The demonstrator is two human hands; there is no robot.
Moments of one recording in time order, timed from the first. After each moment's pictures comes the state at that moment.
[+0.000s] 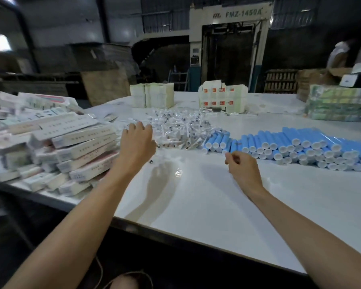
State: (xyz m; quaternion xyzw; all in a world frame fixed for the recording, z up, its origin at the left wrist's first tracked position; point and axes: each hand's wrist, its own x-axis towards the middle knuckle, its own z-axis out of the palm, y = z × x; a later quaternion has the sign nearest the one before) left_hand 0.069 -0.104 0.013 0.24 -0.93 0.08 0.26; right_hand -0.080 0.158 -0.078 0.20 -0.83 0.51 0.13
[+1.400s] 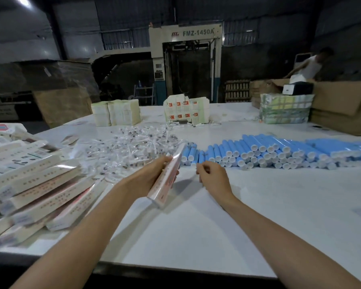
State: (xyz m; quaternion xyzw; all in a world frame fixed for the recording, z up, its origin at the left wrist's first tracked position) left_hand -0.011 -0.043 -0.015 0.11 -0.68 -0.72 -0.09; right_hand -0.076 0.164 -0.065 0.18 -0.82 0.53 0.12
